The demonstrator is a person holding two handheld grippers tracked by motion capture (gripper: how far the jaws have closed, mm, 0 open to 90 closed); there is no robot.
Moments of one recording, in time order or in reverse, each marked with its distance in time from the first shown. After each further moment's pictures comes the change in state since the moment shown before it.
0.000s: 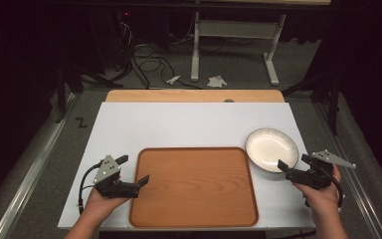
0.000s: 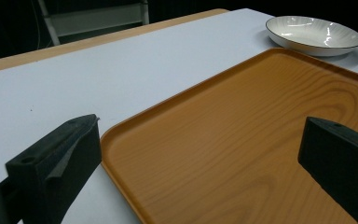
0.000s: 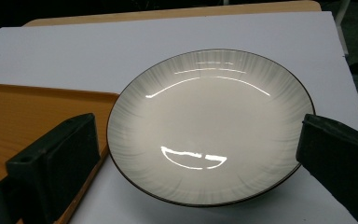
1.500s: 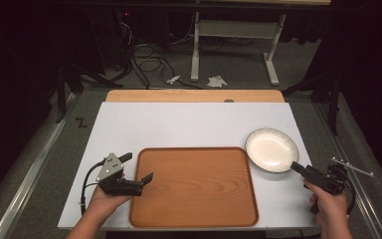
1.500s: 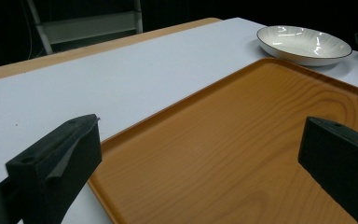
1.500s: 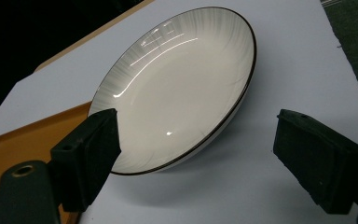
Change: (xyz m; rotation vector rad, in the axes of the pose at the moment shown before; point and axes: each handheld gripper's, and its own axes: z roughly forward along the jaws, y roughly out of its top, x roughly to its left) left arm -0.003 0.006 0.008 -0.027 -0.028 0.001; right arm -0.048 -0.027 -0.007 0.043 0.054 0.419
